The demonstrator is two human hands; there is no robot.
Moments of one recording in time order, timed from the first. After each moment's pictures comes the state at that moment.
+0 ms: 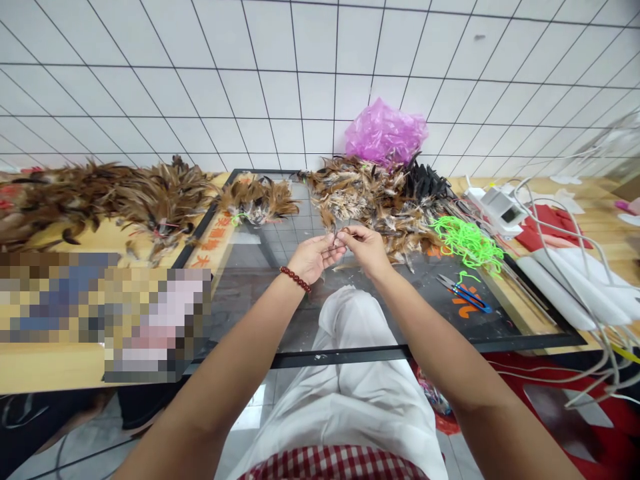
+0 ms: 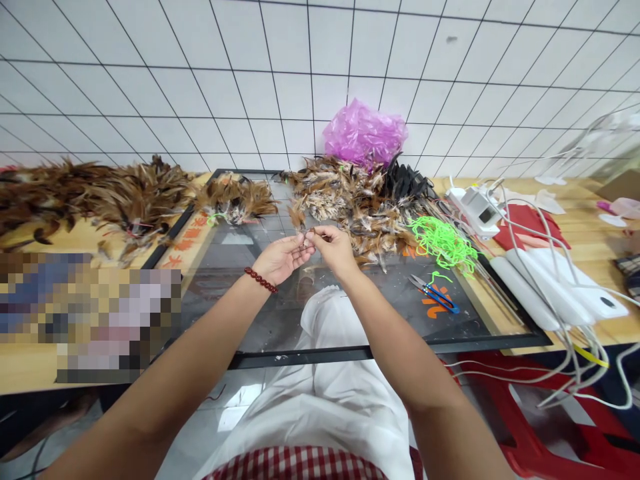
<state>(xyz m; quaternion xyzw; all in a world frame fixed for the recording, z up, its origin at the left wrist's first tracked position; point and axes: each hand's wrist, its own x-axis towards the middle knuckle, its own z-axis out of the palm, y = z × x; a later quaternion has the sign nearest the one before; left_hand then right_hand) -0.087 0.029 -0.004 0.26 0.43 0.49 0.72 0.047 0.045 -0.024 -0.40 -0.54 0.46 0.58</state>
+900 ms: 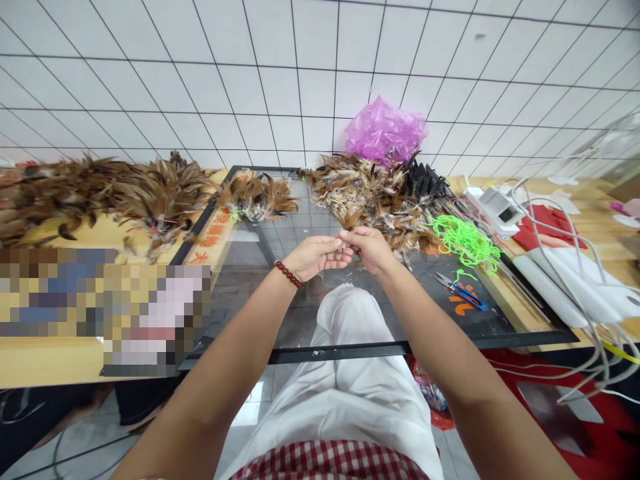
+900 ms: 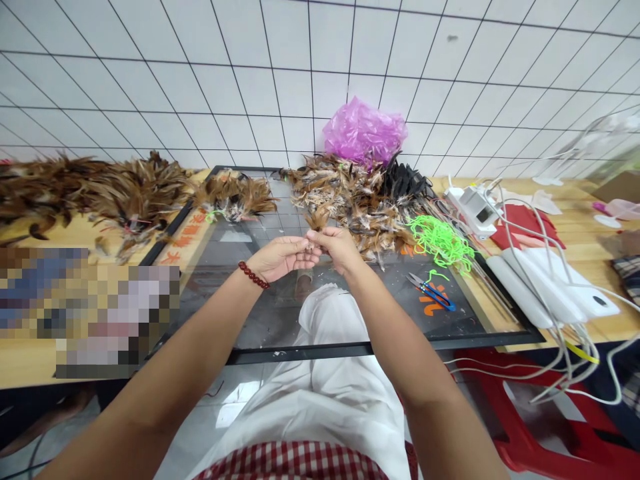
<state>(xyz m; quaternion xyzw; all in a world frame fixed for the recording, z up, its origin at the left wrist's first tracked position) -0.097 0.025 -0.001 0.40 0.36 0.37 0.76 0.058 0.041 -0.011 -0.40 -0.46 0.62 0.49</state>
